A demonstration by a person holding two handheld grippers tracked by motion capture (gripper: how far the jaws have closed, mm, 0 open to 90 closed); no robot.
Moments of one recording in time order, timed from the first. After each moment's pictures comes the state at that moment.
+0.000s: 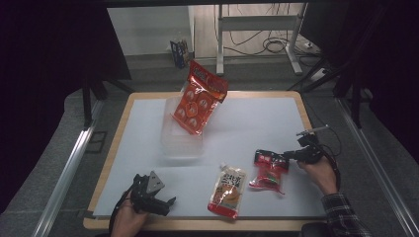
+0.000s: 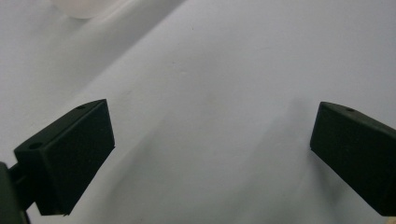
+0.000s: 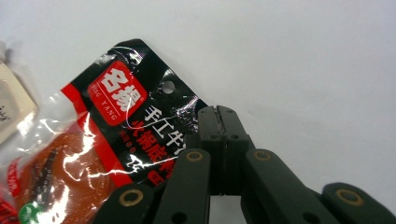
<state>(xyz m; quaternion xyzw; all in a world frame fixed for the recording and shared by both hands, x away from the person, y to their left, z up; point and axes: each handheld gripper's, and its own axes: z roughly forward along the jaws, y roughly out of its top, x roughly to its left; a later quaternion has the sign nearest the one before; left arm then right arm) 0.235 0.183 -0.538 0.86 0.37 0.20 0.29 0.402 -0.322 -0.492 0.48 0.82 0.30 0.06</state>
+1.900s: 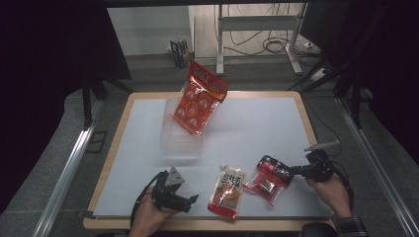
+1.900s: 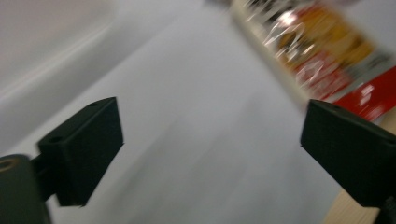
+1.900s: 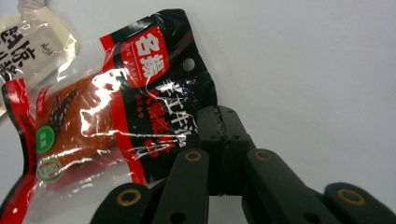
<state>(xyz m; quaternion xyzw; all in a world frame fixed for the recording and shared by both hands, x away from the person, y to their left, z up) 0.247 0.113 -0.516 0.85 0.35 0.13 0.37 0.345 -0.335 -0.488 0.47 0.83 0.29 0.05</state>
